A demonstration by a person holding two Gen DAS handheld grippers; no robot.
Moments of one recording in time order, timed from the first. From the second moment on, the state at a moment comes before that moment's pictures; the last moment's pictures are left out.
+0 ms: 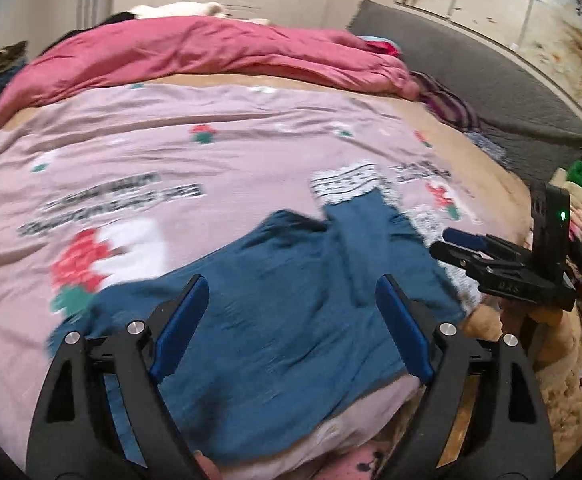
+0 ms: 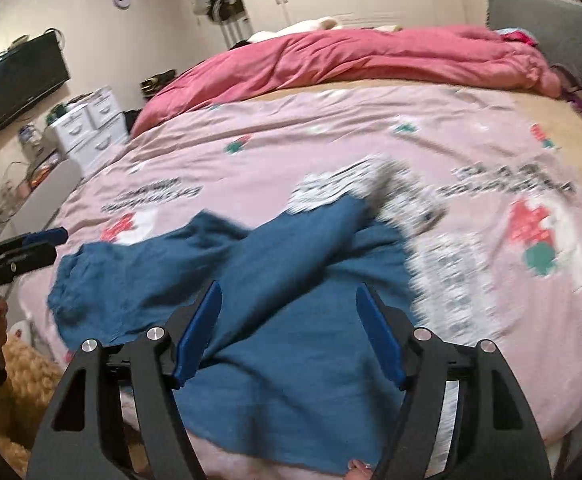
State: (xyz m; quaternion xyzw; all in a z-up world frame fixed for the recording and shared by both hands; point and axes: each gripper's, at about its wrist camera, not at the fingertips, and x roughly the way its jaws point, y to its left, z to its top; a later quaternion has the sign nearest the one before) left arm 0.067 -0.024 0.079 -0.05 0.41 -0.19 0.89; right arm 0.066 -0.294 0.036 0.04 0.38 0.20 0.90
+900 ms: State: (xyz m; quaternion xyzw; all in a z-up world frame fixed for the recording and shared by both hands) left arm 0.110 -0.111 -0.011 -0.06 0.49 -0.30 0.82; right arm 0.272 -0.185 -0.019 -0.11 0.52 0.15 0.83
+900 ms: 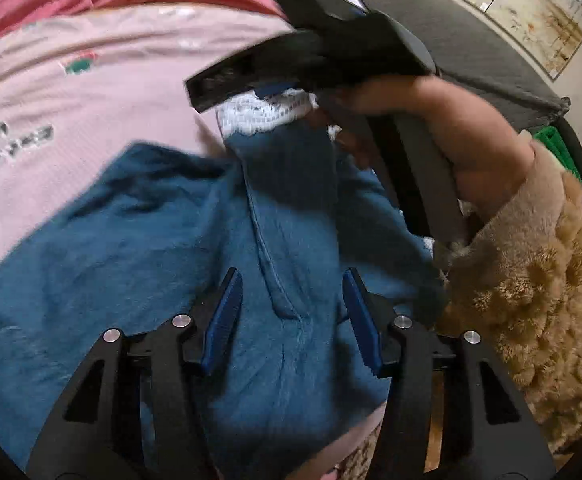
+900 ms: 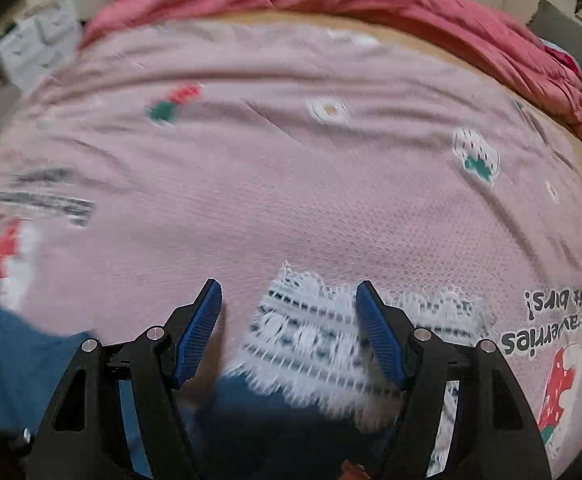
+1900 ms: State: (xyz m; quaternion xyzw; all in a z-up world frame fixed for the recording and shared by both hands) left arm 0.092 -0.136 -0.006 0.05 0.46 -0.33 0.82; right arm 0.143 -0.370 0.056 0.17 0.39 0.13 0.90
